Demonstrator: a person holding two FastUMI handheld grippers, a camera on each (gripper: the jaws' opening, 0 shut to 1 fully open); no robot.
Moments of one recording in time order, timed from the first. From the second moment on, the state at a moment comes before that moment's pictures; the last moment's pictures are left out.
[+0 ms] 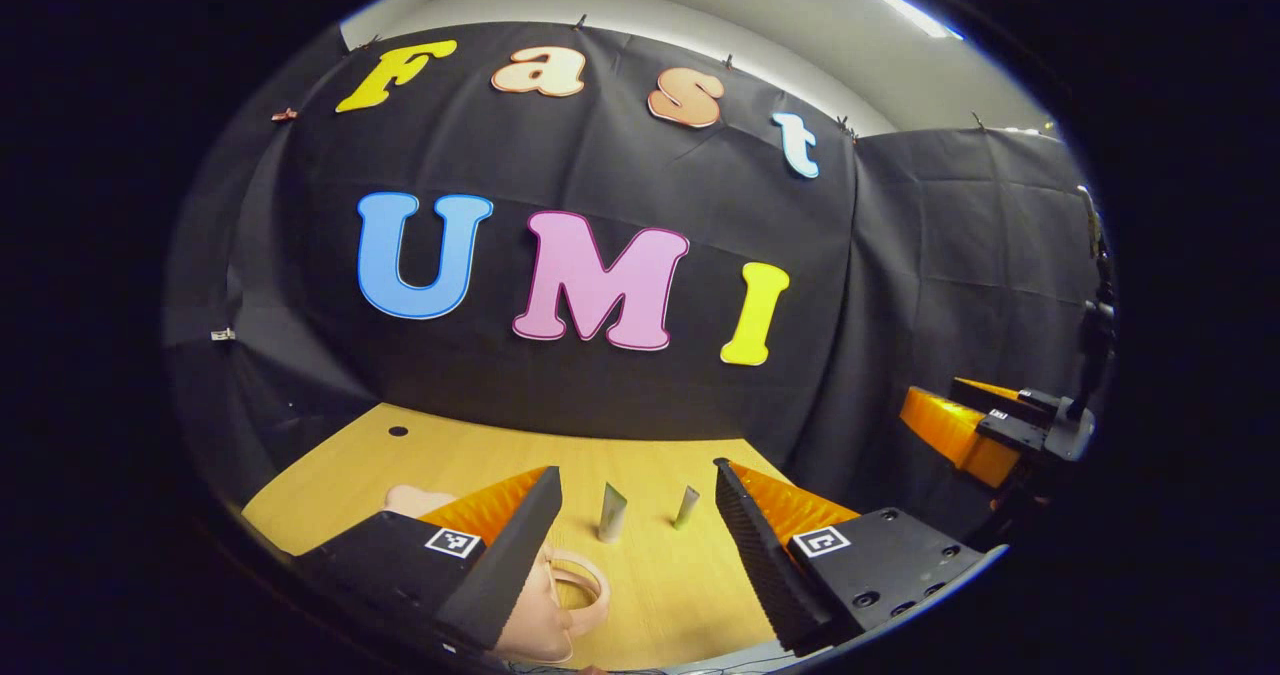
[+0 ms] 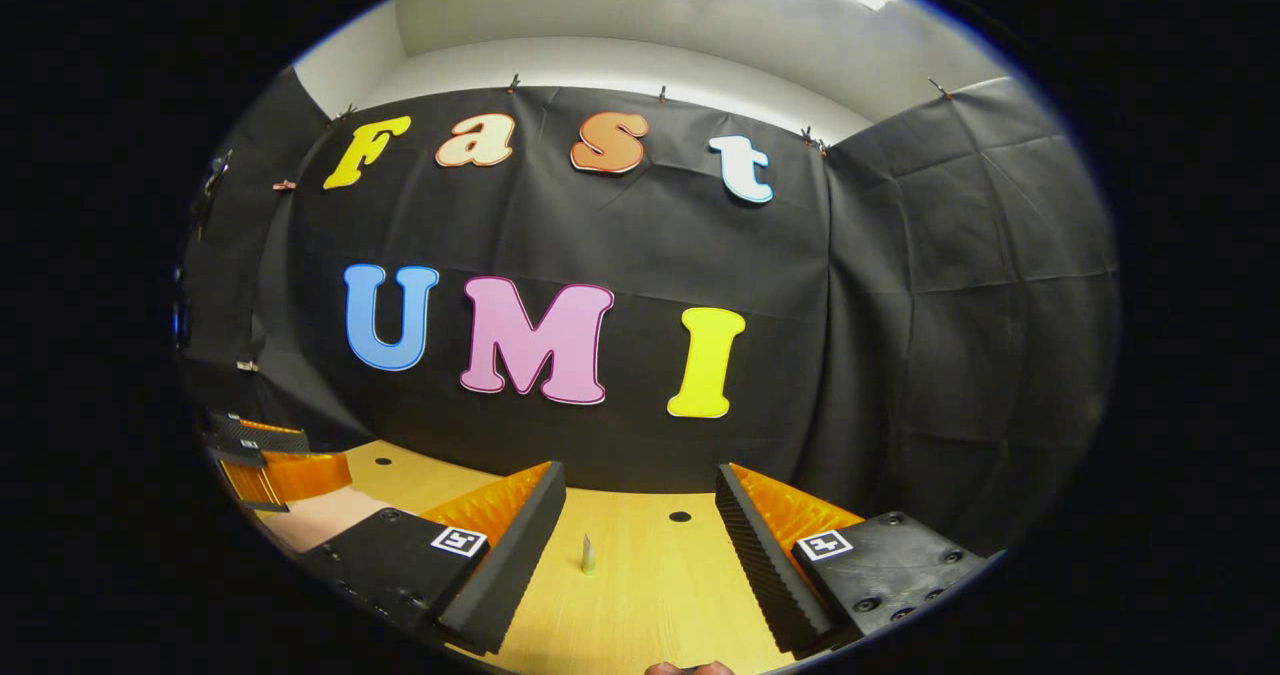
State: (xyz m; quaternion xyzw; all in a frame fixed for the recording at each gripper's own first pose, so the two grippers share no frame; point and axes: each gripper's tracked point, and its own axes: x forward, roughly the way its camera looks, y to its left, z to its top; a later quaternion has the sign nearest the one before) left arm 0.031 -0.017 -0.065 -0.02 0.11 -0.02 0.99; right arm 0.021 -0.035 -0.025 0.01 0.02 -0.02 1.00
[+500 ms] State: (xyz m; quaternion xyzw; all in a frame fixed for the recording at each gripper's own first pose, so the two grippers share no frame) left arm 0.054 -0.026 -0.257 -0.07 0.45 0.07 0.89; right arm 0.054 -0.091 -0.081 0.02 0.05 0.02 1.00
